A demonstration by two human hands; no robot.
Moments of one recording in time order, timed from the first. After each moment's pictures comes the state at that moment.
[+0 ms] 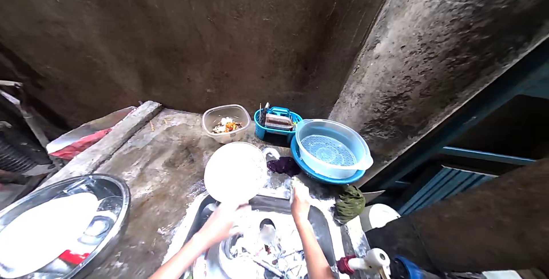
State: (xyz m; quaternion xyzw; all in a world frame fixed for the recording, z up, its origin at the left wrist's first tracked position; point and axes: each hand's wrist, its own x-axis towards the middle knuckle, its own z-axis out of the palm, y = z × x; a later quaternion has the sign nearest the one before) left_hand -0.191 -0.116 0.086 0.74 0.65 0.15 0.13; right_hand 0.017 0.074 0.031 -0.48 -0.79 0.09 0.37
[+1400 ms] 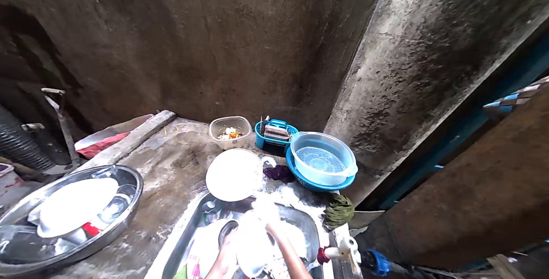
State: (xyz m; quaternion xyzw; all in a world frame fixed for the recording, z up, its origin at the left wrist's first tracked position) left_hand -0.035 -0.167 0.135 0.10 0.55 0.71 0.42; right_hand 0.016 -0.018 0.124 -0.34 -0.75 0.52 0.22
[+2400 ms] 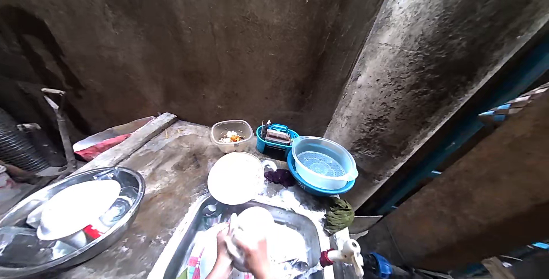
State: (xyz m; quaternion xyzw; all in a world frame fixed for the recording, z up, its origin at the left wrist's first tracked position) left_hand -0.054 -0.150 0.117 0.11 0.60 0.75 0.26; right_hand 0.009 -0.090 0.116 -0.07 -0.86 0.16 0.49
